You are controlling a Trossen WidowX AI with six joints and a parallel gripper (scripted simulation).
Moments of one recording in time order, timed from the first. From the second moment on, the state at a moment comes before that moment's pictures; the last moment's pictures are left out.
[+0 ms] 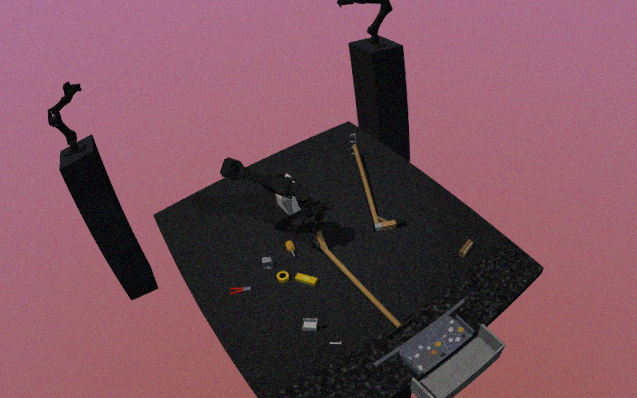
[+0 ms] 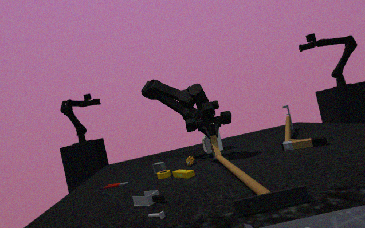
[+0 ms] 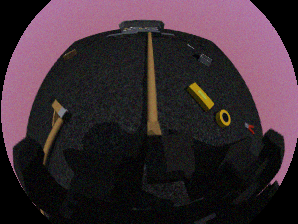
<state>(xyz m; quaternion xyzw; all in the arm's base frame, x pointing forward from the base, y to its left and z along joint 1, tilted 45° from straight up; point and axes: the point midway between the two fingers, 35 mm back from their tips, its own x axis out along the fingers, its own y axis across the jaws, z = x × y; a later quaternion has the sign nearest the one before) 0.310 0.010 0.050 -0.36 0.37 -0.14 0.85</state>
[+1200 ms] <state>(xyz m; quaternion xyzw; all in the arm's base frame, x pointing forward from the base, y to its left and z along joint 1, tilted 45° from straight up) 0.368 0.018 0.049 -0.36 0.37 -0.13 0.85</state>
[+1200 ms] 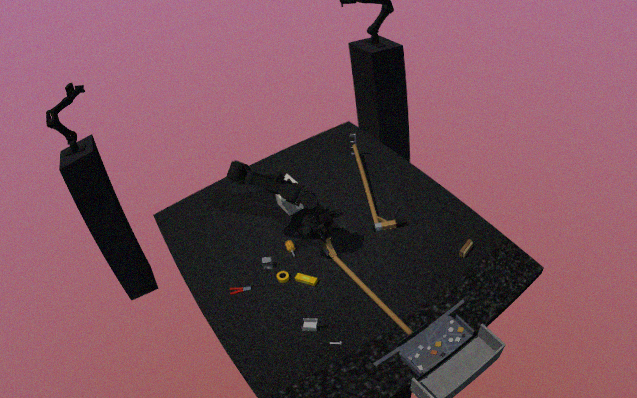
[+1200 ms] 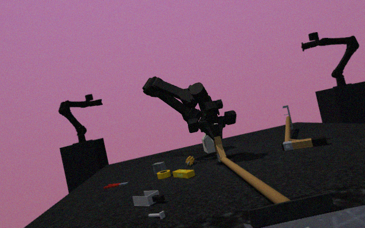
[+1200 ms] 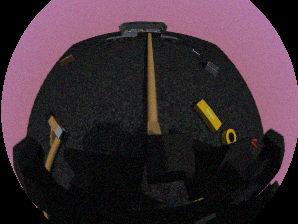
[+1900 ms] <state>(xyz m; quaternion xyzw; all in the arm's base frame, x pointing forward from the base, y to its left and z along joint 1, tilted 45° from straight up) 0.396 0.016 0.051 -0.36 0.36 -0.13 0.85</state>
